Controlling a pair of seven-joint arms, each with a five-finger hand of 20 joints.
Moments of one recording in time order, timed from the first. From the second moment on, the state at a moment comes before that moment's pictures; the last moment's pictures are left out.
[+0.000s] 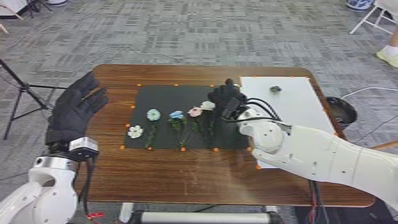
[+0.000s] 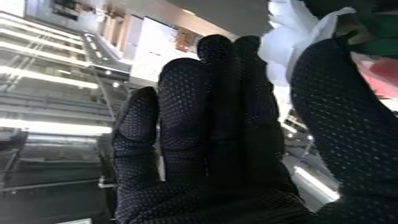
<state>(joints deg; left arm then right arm) 118.1 -40.1 -88.5 -114.8 28.0 12.0 30.7 -33.6 -53.7 -2.7 -79.1 -134.5 18.7 25.6</state>
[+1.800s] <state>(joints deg) 119.3 -40.7 -89.6 -115.2 28.1 12.1 30.8 -34.0 -45.2 8.1 -72.7 -125.9 3.0 25.2</state>
